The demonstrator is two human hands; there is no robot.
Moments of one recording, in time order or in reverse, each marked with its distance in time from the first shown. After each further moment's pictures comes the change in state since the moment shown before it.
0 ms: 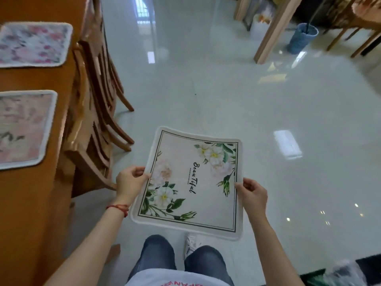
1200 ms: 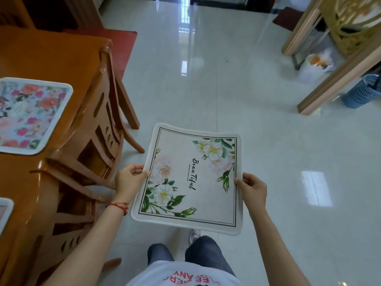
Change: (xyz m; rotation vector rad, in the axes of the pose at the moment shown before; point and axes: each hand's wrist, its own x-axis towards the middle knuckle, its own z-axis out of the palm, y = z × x) left_hand 0.424 0.204 0.063 -0.130 0.177 -0.173; right_hand 0.421 -0.290 0.215 -0.050 -0.228 -0.062
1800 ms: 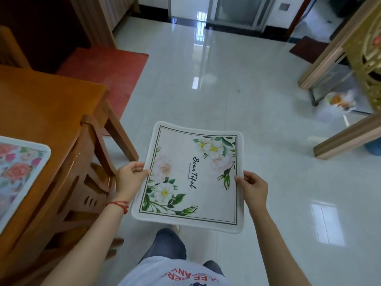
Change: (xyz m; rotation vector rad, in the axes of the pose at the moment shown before) left_hand 0.234 0.158 0.055 -0.081 0.093 0.000; right_hand 0.243 -0.177 0.097 -0.009 -0.052 -0.085
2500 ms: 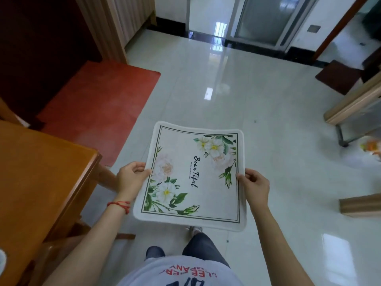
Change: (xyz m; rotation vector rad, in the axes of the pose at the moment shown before) left_hand 0.280 0.146 0.051 0.008 0.092 -0.013; right_hand 0.271 -0.176 0.148 -0.058 -0.073 -0.070
